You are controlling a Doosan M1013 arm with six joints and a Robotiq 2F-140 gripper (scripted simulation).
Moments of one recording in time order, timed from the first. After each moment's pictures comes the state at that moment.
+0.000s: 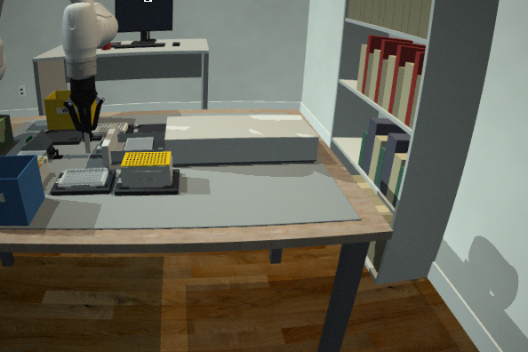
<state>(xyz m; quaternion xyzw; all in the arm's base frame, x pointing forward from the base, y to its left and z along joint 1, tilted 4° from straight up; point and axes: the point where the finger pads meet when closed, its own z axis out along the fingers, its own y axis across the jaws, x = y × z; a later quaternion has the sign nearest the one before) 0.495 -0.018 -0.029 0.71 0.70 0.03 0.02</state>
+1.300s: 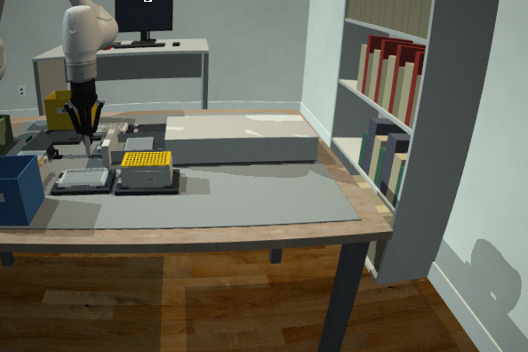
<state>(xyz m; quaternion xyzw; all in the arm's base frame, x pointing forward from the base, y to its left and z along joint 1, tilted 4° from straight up) 0.496 -0.018 -0.038 0.71 0.70 0.03 0.02</state>
